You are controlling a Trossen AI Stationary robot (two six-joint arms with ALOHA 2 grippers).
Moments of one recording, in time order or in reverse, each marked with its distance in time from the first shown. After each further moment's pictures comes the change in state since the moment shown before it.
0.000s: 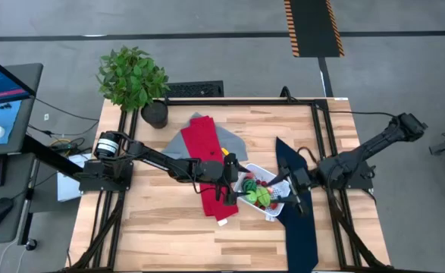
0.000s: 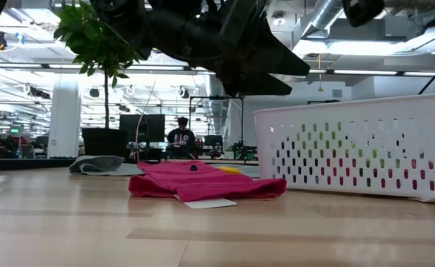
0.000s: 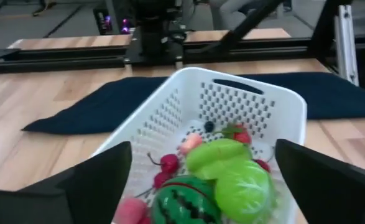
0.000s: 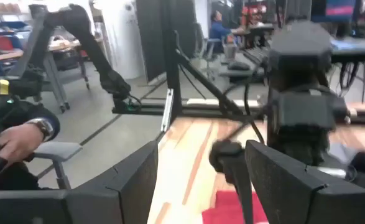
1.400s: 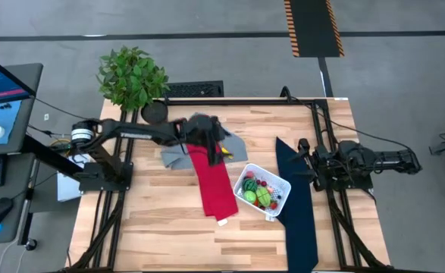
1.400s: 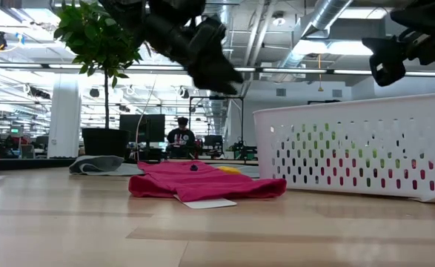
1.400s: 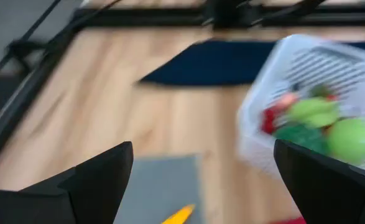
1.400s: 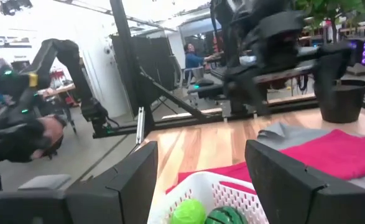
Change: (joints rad) left arm 0.327 -0.262 0.000 -0.453 0.207 0.117; right arm -0.445 -0.885 -0.374 -0.386 -0.336 0.125
